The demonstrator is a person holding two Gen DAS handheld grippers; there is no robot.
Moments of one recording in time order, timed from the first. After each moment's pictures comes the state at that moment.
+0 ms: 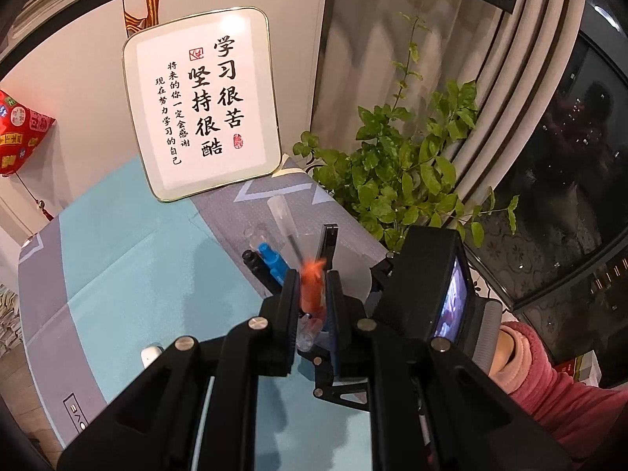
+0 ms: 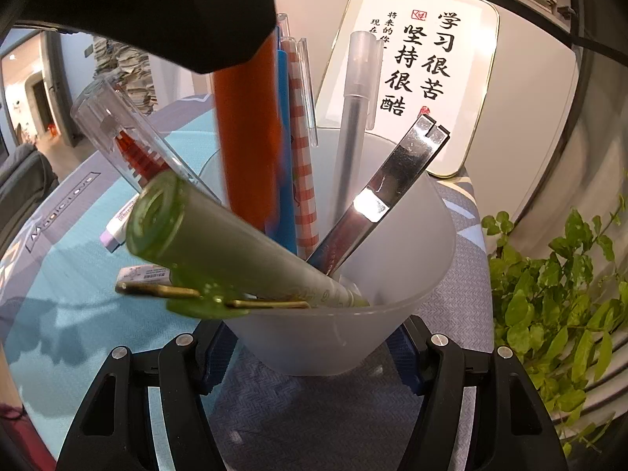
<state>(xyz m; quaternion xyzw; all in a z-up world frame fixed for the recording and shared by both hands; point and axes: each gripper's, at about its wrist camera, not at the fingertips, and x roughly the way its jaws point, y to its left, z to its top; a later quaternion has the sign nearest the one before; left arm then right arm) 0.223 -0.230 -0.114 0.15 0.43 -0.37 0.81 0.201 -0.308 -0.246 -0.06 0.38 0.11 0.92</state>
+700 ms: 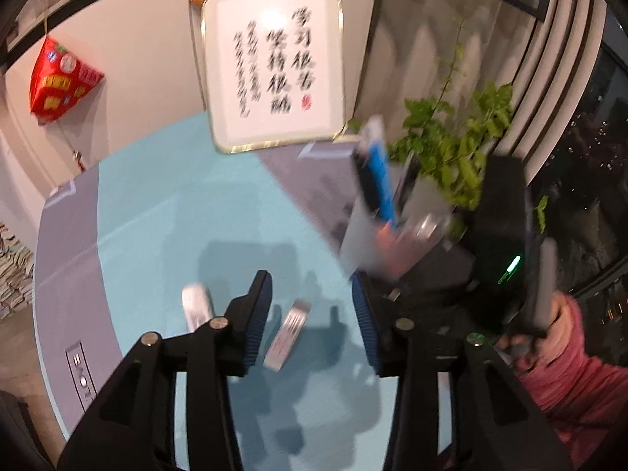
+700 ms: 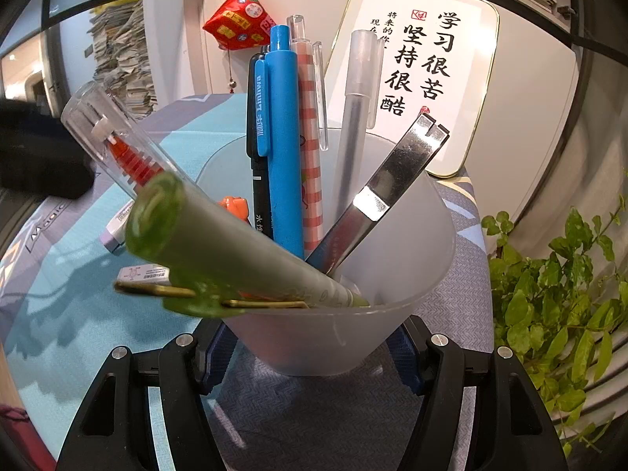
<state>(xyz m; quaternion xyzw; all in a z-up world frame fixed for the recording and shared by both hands) 0.220 -0.155 -0.155 0.13 0.44 -0.32 0.83 0.201 -0.308 -0.246 -0.06 0.38 0.11 0.92</state>
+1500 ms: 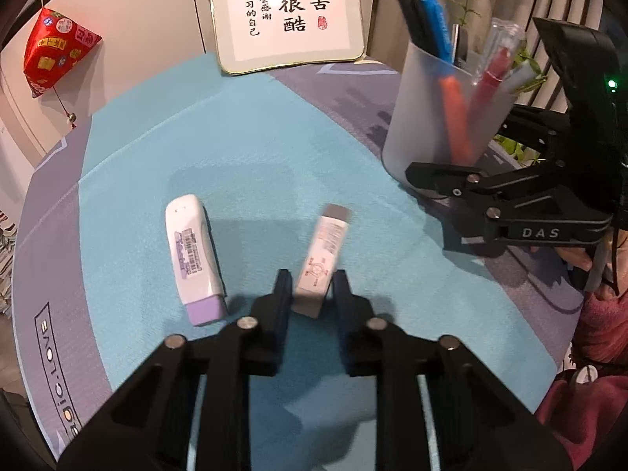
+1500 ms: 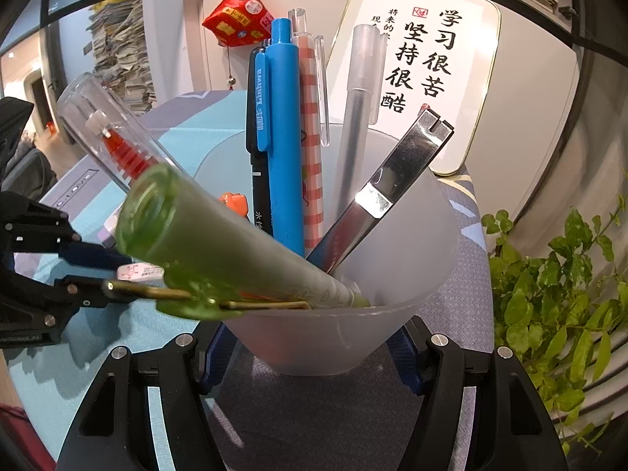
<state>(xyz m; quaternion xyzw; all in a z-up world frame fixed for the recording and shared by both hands) 0.214 -0.136 -0.239 0.17 0.45 -0.31 0.82 0.203 -0.310 -0.247 -0.06 0.38 0.11 0.92</state>
